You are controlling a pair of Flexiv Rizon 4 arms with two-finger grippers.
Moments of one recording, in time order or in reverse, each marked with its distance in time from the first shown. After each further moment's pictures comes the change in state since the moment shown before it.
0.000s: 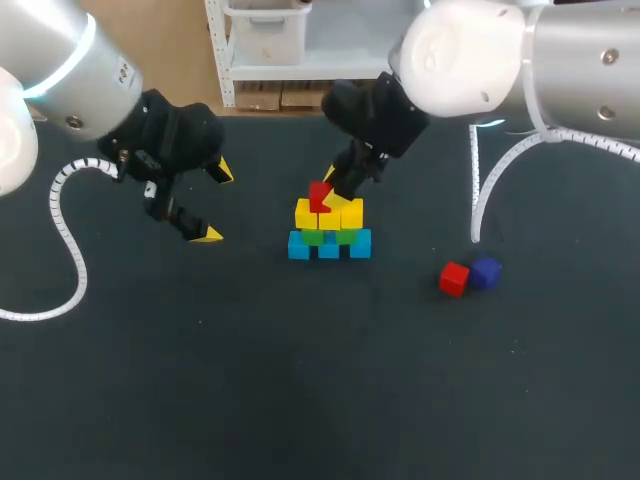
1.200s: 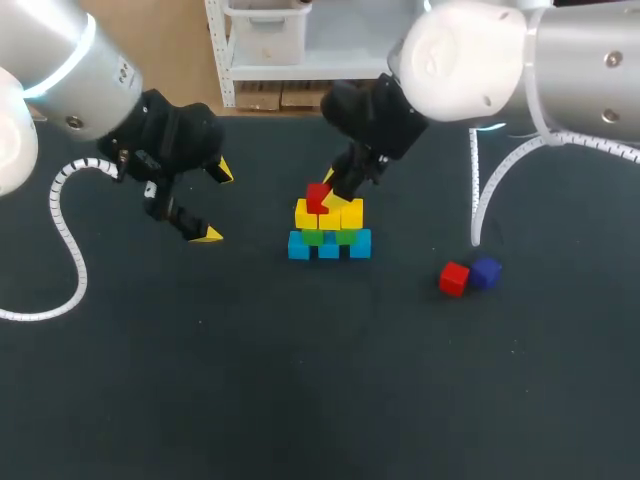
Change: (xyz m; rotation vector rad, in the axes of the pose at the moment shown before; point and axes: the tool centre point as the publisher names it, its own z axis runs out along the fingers) left arm 0.000 0.000 0.000 0.000 0.000 0.000; right arm -0.002 0.005 0.000 0.004 0.000 -0.003
